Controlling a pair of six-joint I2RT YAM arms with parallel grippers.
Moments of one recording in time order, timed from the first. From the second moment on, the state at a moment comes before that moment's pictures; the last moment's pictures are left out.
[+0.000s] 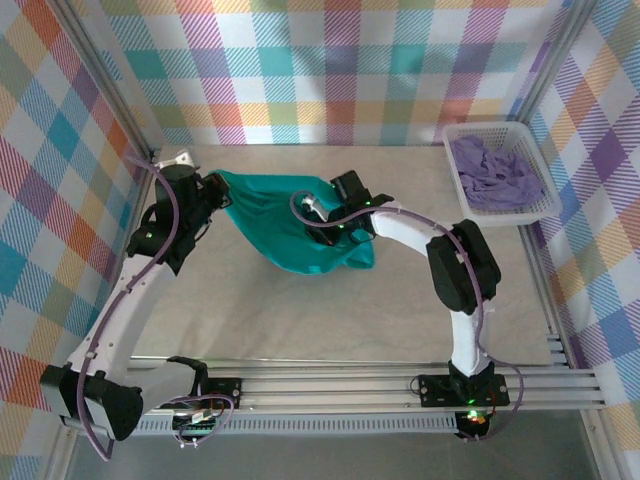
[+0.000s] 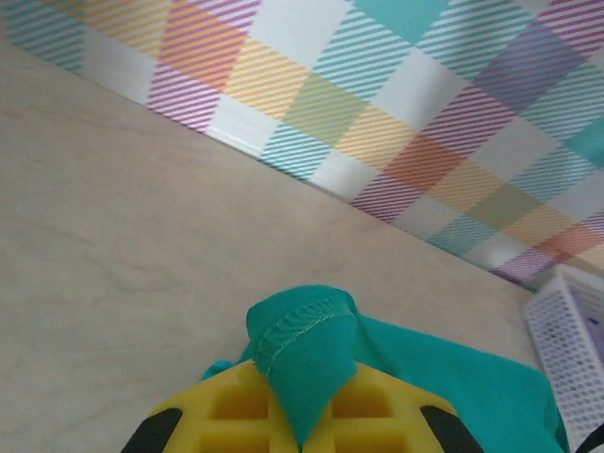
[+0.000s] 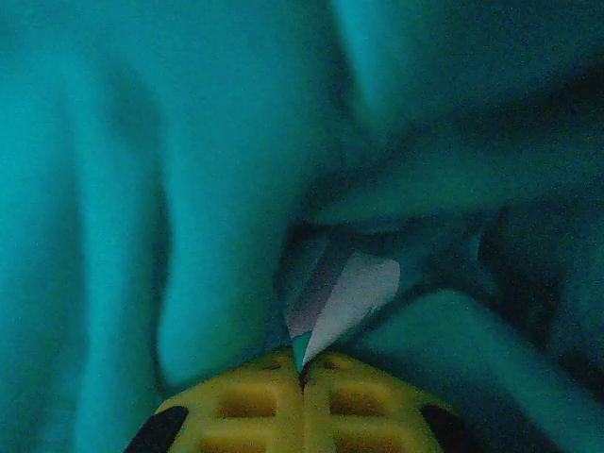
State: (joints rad) left arm -0.23 1.15 1.15 -0.38 -0.08 -0.59; right arm 0.62 1.98 1.45 -0.29 -0.51 -0.30
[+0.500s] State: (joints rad) left arm -0.08 1.31 1.13 -0.31 -0.04 -0.66; right arm 0.64 1.85 1.30 -0.07 -0.59 -0.32
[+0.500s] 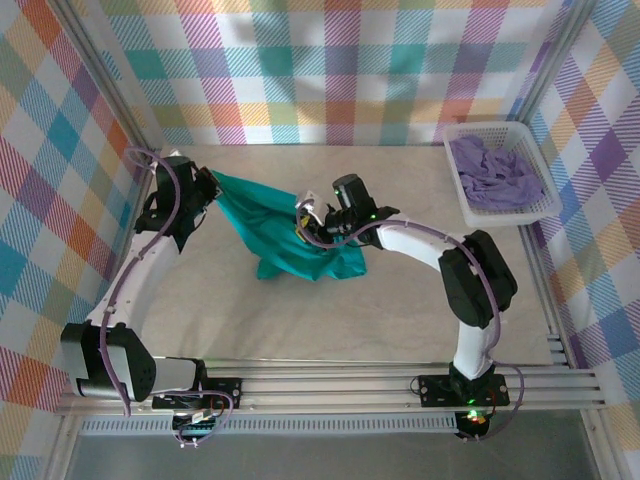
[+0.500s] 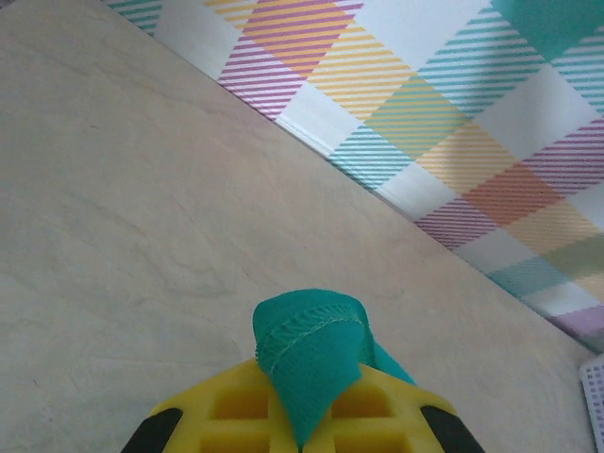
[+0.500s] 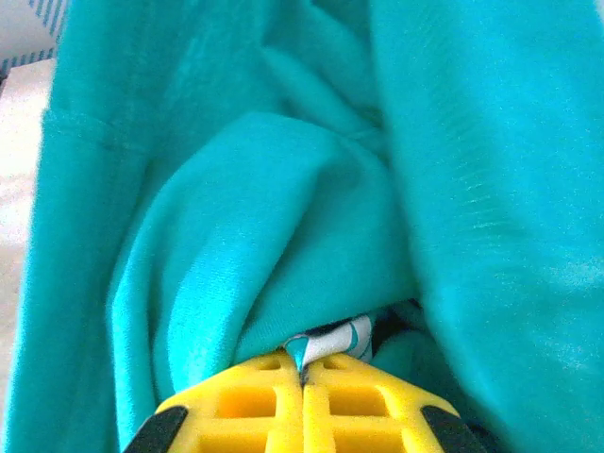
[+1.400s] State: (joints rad) left arm -0.05 1.48 0.70 -0.07 0.11 -0.75; right arm 0.55 1.60 1.29 0.23 -0.54 -0.21
